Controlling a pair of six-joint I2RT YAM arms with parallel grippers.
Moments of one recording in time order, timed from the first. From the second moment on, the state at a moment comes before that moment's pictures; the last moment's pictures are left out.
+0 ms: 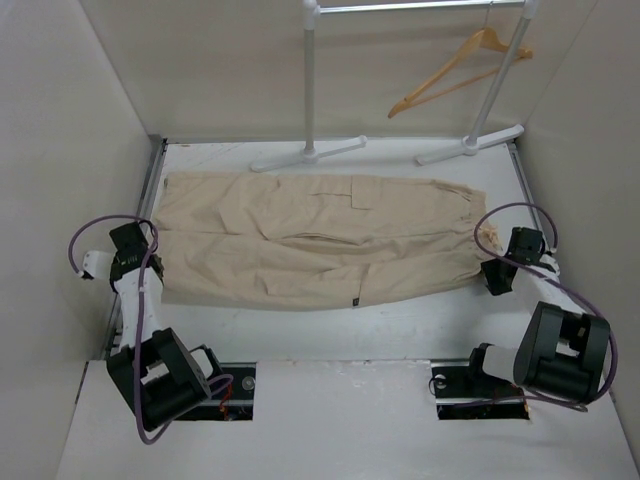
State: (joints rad) left arm 0.49 1.12 0.72 -0.59 -0.36 -0.99; right arm -0.33 1.24 0.56 -0.37 0.15 0.99
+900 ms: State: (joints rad) left arm 0.41 1.08 1.11 -0.88 -0.56 -0.90; right arm -0.31 0.69 0.59 -0.74 0.23 0.96
